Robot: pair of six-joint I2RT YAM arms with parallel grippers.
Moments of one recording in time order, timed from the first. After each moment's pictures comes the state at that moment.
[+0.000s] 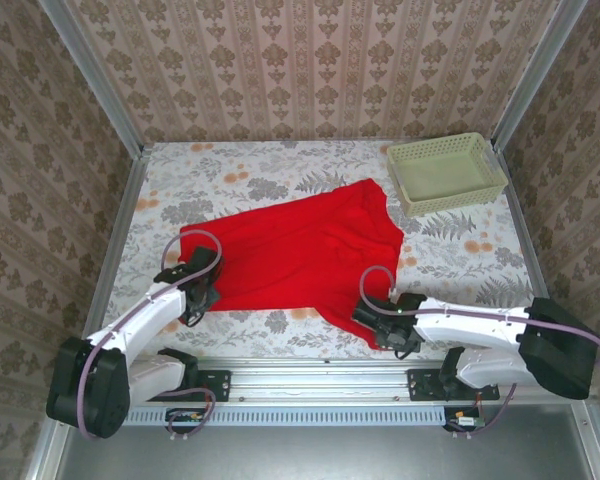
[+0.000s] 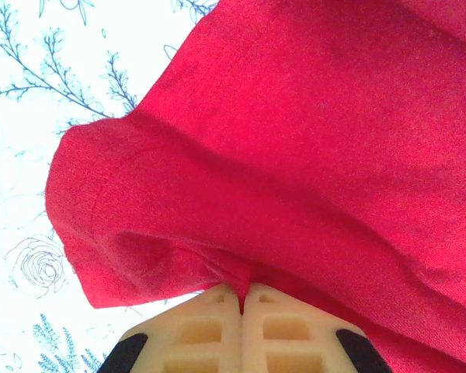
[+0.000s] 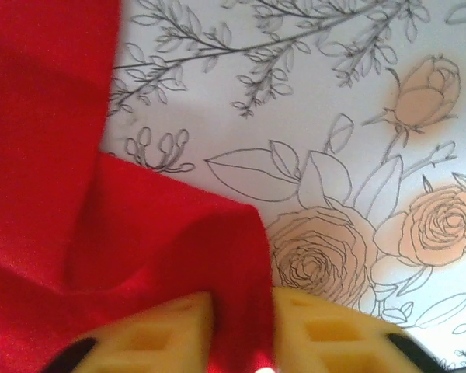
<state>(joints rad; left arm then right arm) -0.37 1.10 0.54 -0.79 -0.31 -0.96 1.00 1.26 0.55 -0.87 0.21 1.23</state>
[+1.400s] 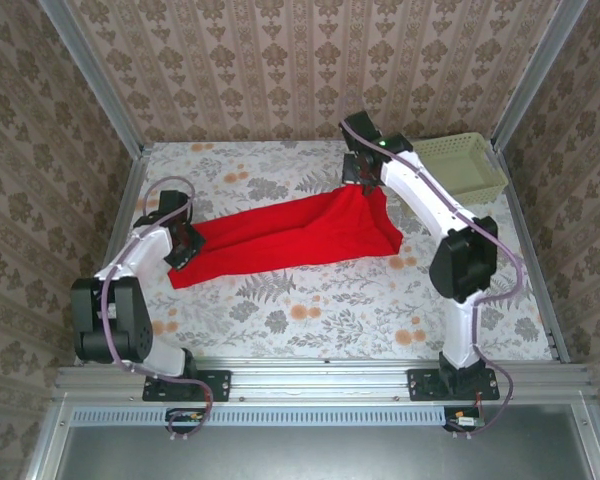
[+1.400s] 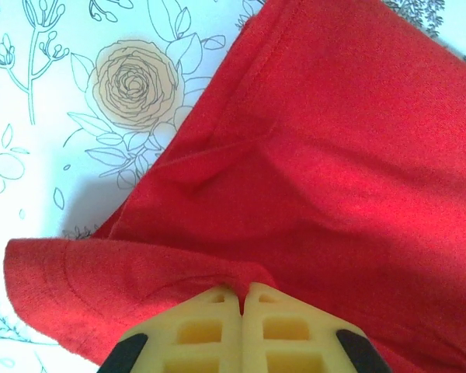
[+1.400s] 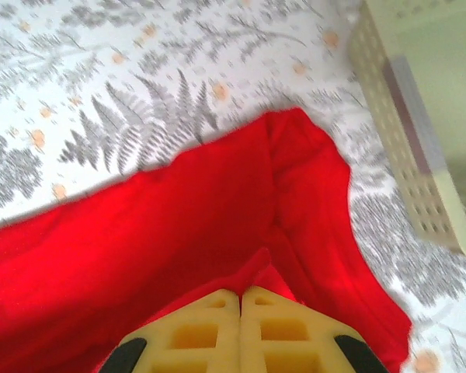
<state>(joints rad) -0.05 1.49 0.96 -0.70 -0.07 -0.76 0.42 2.04 2.04 -1.02 0.27 0.49</state>
